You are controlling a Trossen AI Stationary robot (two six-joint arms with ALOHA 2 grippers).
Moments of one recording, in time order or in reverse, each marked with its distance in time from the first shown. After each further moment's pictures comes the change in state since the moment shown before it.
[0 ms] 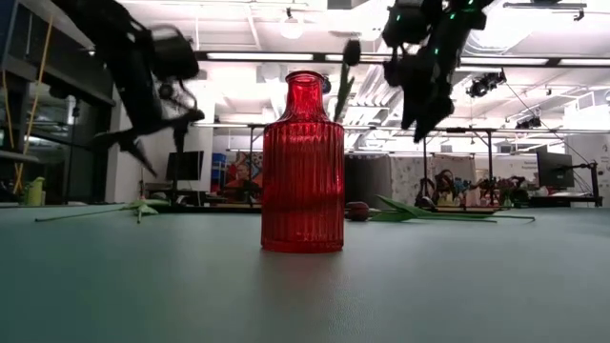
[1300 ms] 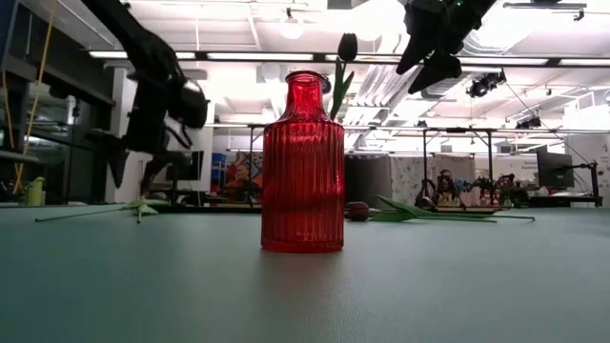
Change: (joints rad) left arm 0.305 0.424 0.268 -0.422 -0.014 0.424; right arm 0.002 -0.230 0.000 0.100 0.041 0.044
